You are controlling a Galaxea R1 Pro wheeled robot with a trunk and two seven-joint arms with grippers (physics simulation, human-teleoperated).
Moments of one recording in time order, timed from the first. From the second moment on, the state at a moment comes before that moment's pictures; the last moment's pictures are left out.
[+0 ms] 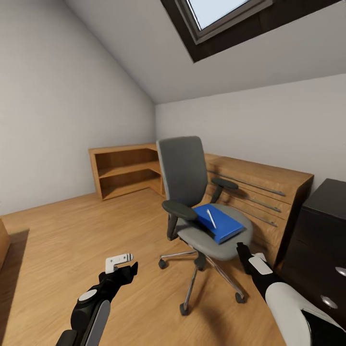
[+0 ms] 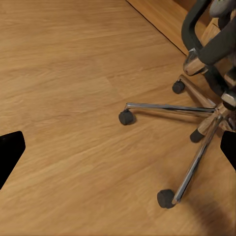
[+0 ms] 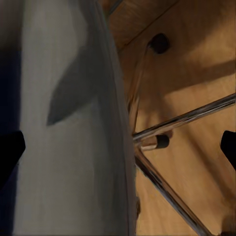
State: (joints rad) left arm -0.13 -0.11 -0.07 -1.57 0.22 0.60 0.23; right arm -0.80 -0.05 -0.39 -0.28 -0.93 0.00 -0.12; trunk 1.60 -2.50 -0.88
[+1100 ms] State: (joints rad) left arm -0.13 -0.11 -0.07 -1.57 0.22 0.60 0.23; right arm -0.80 -0.04 -0.39 -0.29 -0.92 0.00 -0.12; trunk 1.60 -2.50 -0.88
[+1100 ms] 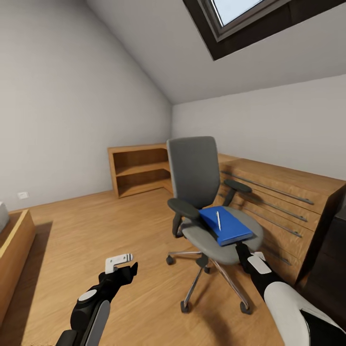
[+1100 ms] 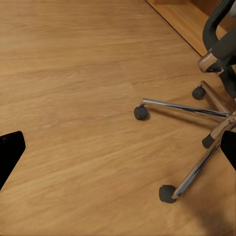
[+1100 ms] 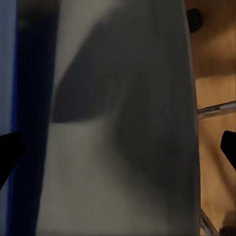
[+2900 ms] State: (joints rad) left arm -0.13 -0.11 -0.07 -1.57 0.22 0.60 0.23; right arm -0.80 -0.04 -0.39 -0.28 -0.93 0.00 -0.09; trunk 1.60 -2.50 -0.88
